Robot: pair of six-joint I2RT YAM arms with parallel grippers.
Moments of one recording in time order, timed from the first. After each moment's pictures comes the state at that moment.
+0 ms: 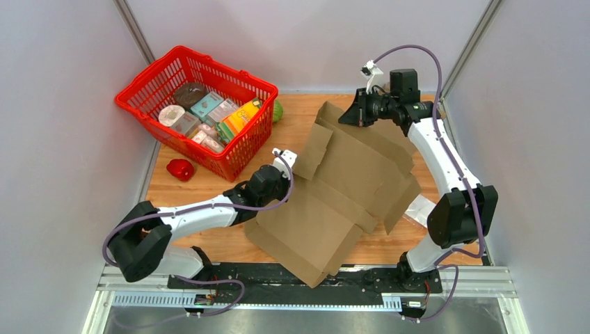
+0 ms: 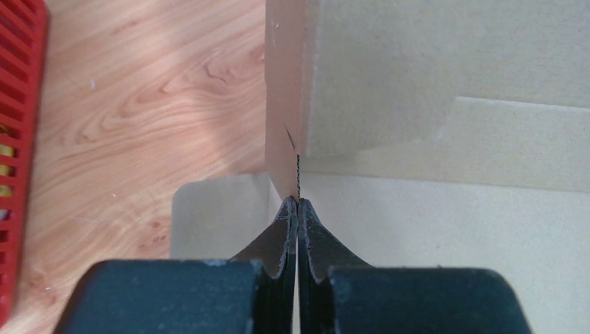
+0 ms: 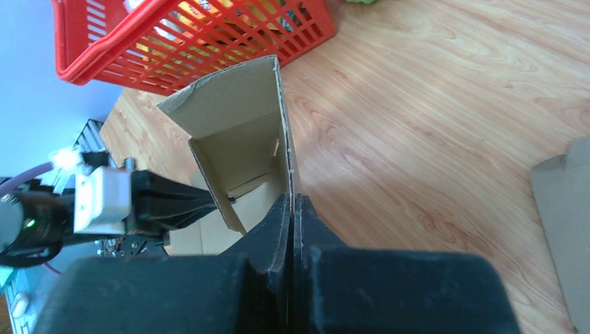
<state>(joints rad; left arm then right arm) -0.88 1.32 0.64 0.20 -0.25 -0.15 0.19 1.62 1.58 -0.56 -0.73 0.12</state>
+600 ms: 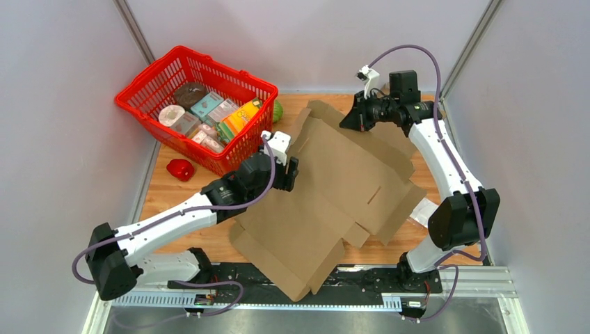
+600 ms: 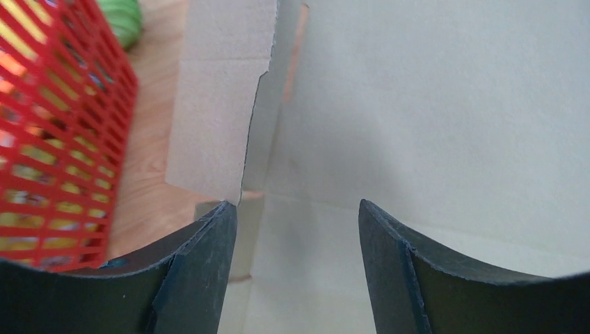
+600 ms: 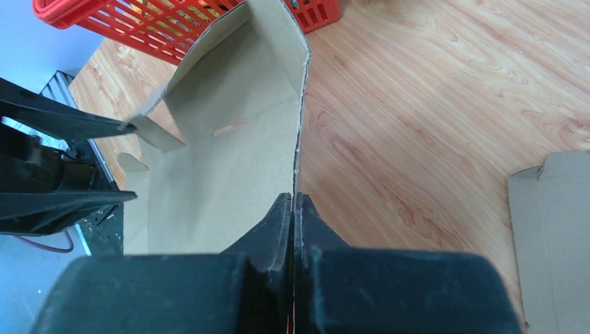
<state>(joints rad) -0.91 1.12 0.85 -0.12 -0.29 -0.21 0.21 1.60 1.59 -0.65 -0.76 -0.07</state>
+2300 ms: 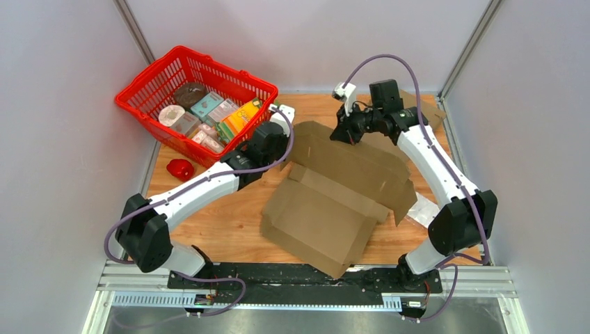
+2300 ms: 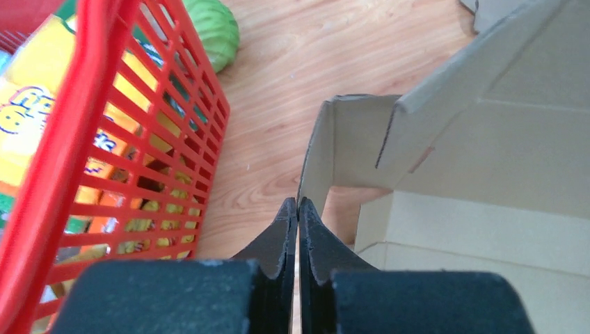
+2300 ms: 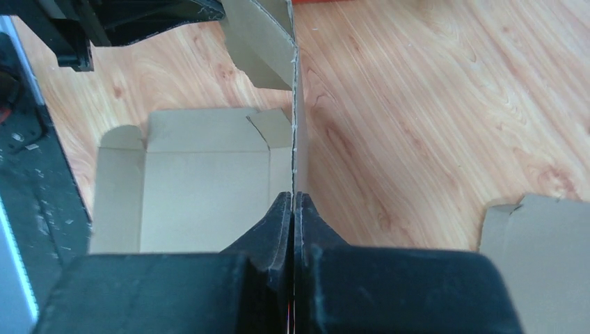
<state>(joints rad) -0.74 1.45 1.16 -0.18 -0.40 -0.10 0.31 1.57 1.56 -0.72 -0.70 -0.34</state>
